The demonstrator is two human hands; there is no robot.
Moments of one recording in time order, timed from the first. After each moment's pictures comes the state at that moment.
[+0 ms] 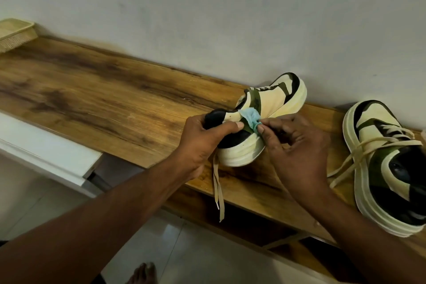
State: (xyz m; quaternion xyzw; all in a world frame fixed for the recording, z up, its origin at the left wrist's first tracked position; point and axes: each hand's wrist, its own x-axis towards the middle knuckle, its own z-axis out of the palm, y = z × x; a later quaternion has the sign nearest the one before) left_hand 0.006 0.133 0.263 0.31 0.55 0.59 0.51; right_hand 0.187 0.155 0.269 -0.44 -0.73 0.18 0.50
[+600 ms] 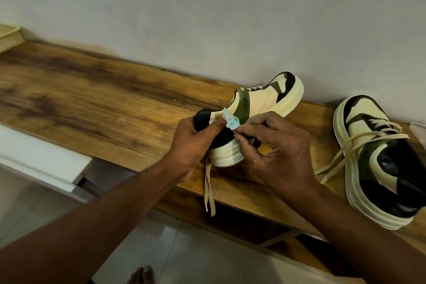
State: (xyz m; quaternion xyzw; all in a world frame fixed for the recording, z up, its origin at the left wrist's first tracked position) left_hand 0.008 0.131 0.261 0.35 0.52 0.59 0.51; right_hand 0.192 0.156 0.272 -0.30 -0.84 0.10 0.44
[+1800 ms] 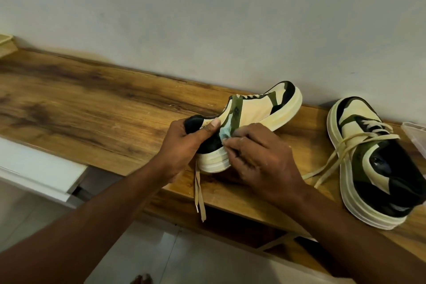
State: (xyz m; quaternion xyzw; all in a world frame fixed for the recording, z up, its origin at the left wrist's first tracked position) left_hand -0.006 0.132 0.266 0.39 0.52 0.56 0.51; right_hand 0.190 0.160 0.256 -0.26 -0.88 0.05 0.40
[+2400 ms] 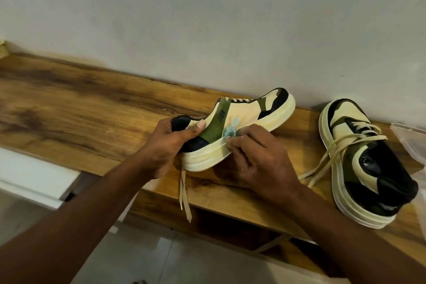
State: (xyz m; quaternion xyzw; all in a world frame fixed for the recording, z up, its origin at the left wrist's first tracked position) left_hand -0.029 0.144 0.270 0.35 0.53 0.53 0.56; right_hand 0.199 0.169 0.245 -0.30 -0.87 0.04 0.39
